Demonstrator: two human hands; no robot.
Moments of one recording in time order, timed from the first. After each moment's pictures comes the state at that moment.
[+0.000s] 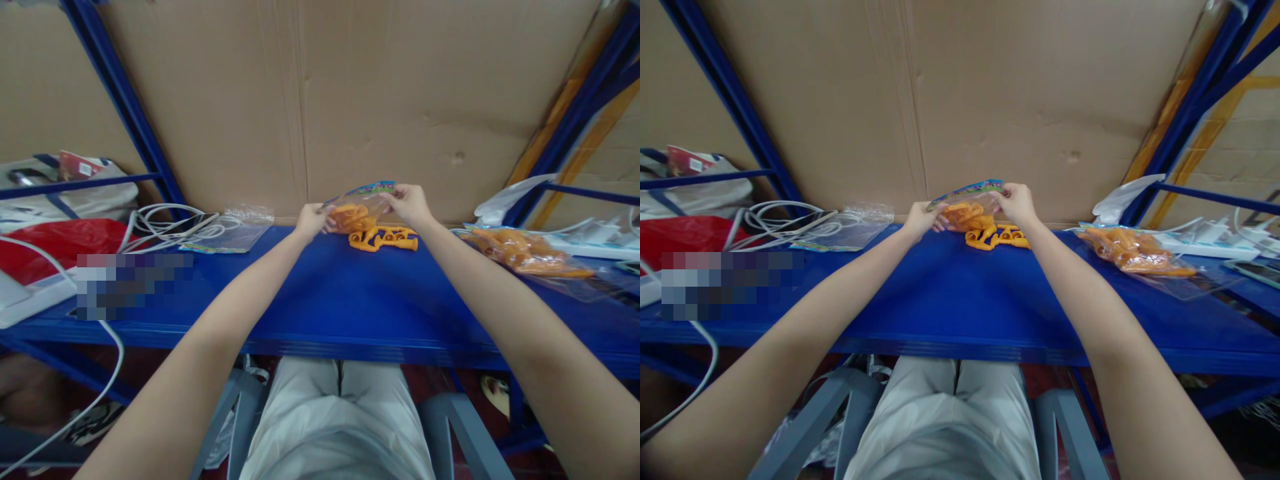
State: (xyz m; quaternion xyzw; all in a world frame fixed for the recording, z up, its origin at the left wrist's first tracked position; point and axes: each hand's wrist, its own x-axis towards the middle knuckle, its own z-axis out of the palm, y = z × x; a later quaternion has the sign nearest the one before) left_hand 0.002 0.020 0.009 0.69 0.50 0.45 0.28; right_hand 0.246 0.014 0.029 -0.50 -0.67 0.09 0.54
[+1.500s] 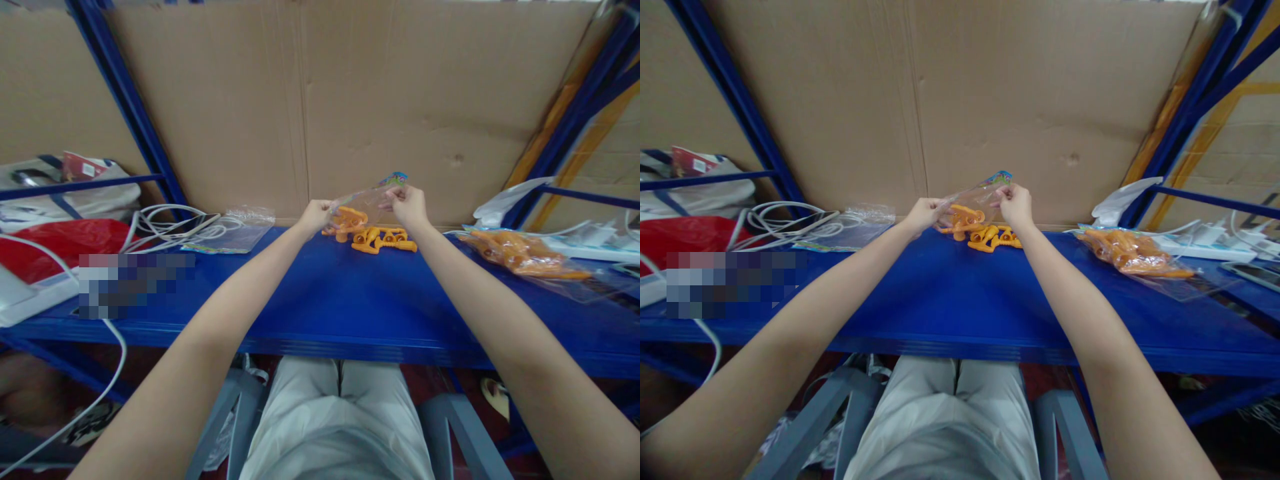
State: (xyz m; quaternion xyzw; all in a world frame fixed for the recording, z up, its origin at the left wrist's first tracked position) left_hand 0.004 0.005 0.030 0.70 0.46 0.43 0.33; right_hand 0.234 0.016 0.028 -0.48 -0.61 0.13 0.61
